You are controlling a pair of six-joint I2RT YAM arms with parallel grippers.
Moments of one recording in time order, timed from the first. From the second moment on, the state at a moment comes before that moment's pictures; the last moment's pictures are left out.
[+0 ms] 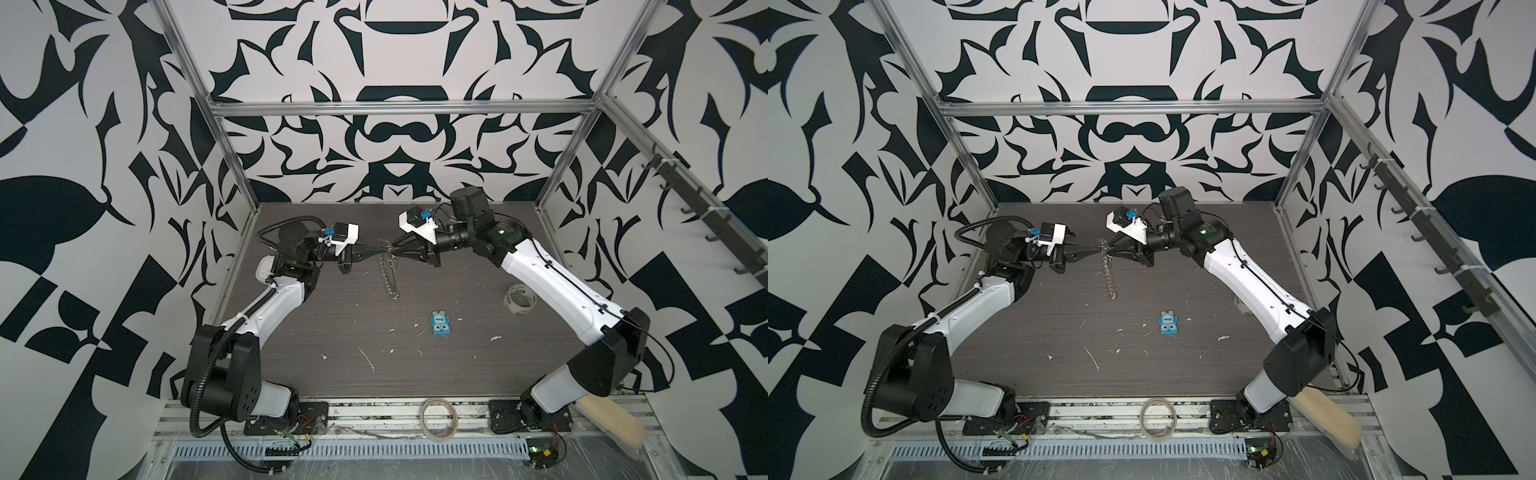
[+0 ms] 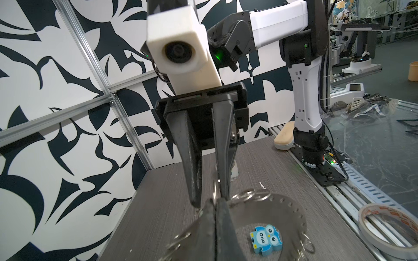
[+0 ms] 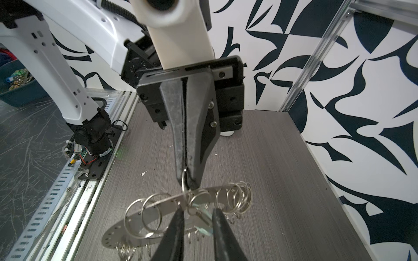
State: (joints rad) left arm -0.27 1.42 0.91 0.85 1.37 -0.02; right arm 0.57 1.56 1.57 -0.57 -0.88 -0.58
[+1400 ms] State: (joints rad) left arm -0.27 1.42 0.91 0.84 1.38 -0.01; right arm 0.59 1.58 1.64 -0.66 -0.85 -0.61
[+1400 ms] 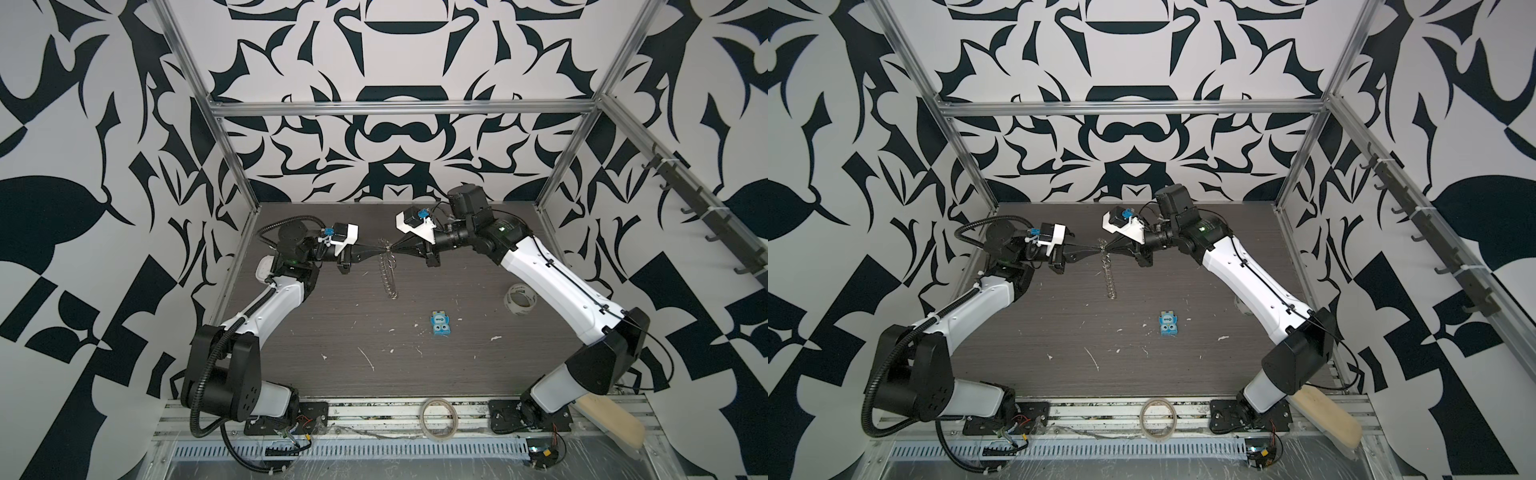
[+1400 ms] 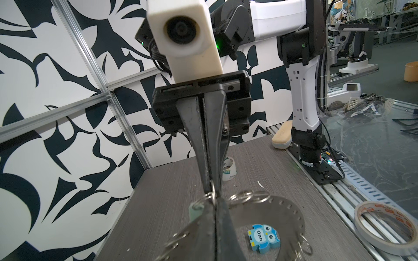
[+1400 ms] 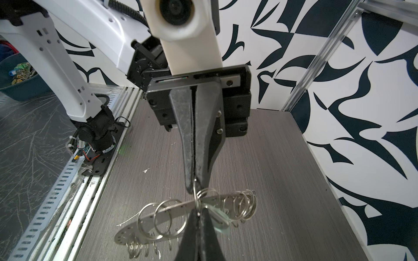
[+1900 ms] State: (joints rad) left arm -0.26 1.42 0.91 0.84 1.35 0.00; right arm 0.60 1.58 1.66 -0.71 -0.75 -0.67
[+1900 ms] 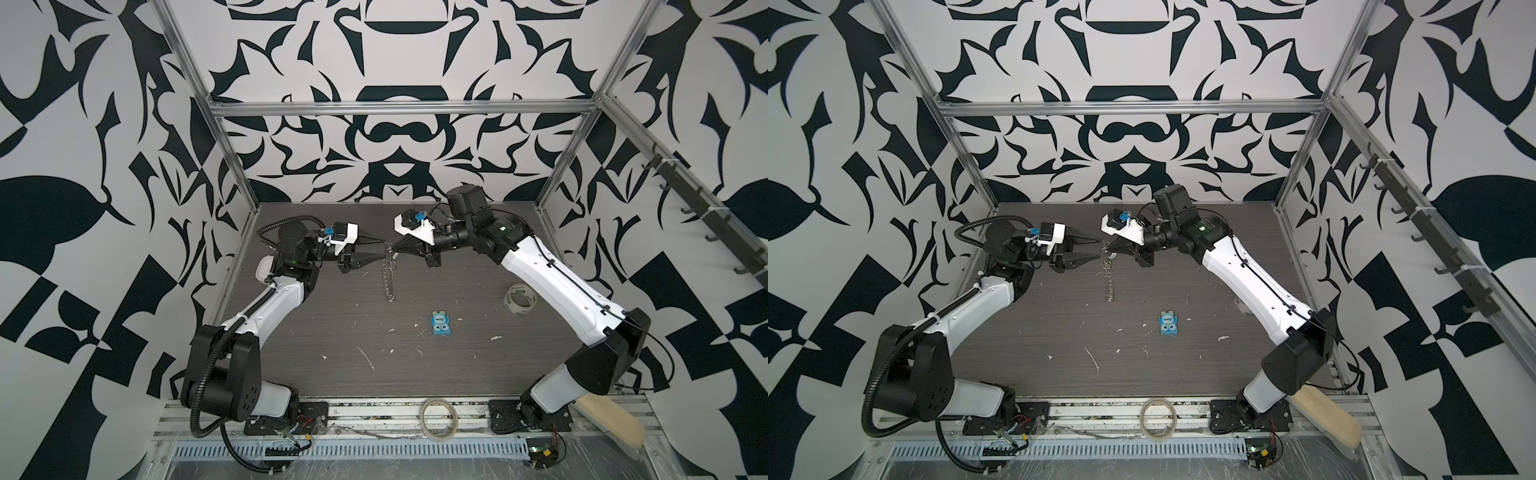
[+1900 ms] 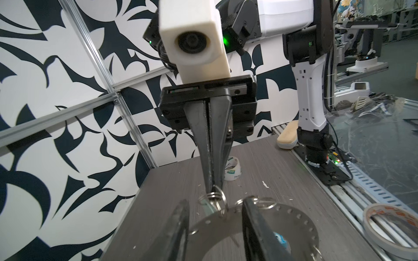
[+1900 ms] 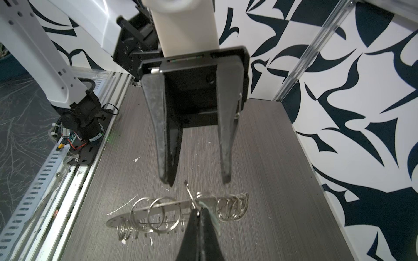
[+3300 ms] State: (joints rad) left arm -0.38 1.32 1.17 -0.30 0.96 0.69; right arm 0.71 1.64 1.73 -0.81 -0.29 -0.71
